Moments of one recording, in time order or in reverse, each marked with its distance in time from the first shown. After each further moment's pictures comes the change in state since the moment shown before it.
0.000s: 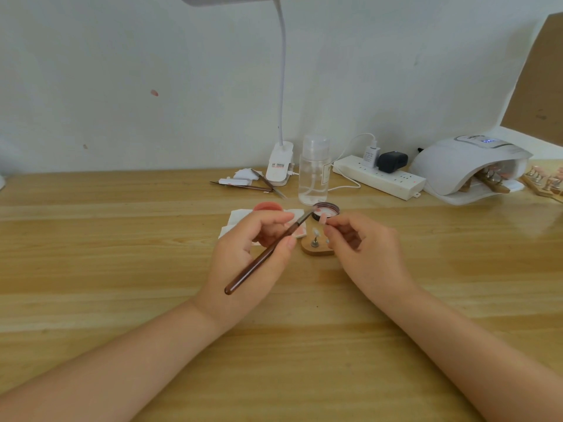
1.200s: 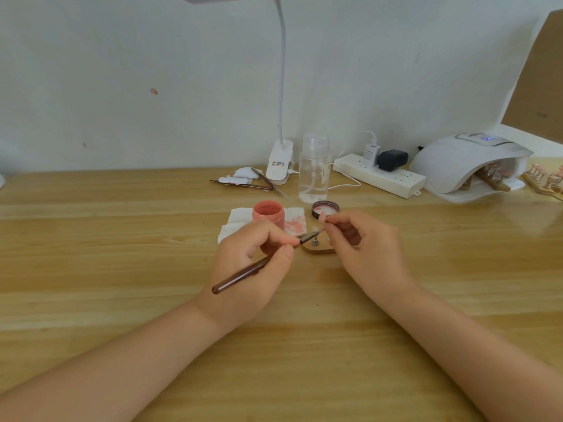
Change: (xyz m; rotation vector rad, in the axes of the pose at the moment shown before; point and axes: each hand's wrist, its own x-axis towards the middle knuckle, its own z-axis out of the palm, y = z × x) left_hand -0.004 -0.005 -0.005 0.141 -0.042 0.093; right_hand 0.001 0.004 0.002 -0.004 0.029 -0.016
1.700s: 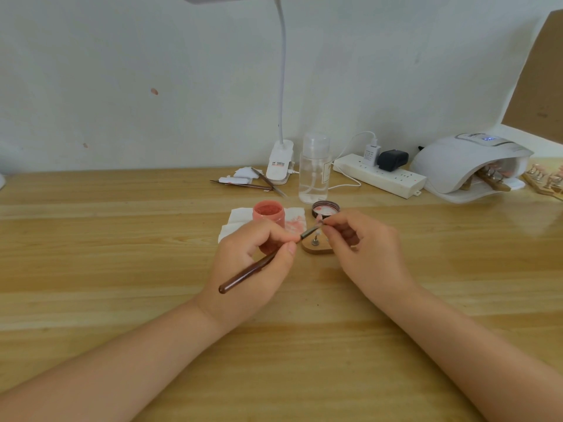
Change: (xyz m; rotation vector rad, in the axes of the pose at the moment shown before) left_hand 0.002 0.002 0.001 0.054 0.014 0.006; right_hand -0.001 -0.005 -0.002 -0.101 -0.042 -0.029
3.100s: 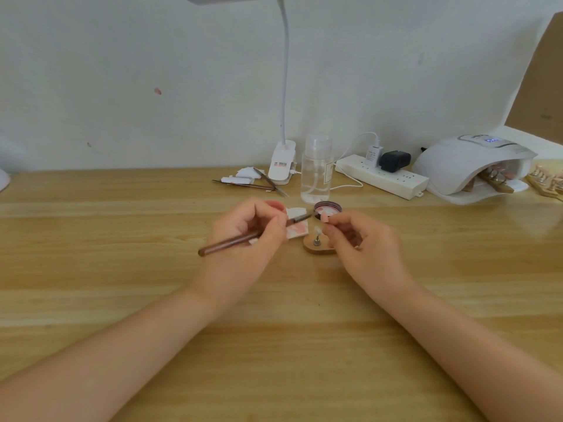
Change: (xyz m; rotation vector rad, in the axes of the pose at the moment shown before) left_hand 0.016 0.006 -0.005 -0.226 0.069 -0.218; right_hand 0.000 -0.002 0.000 0.151 -0.045 0.141
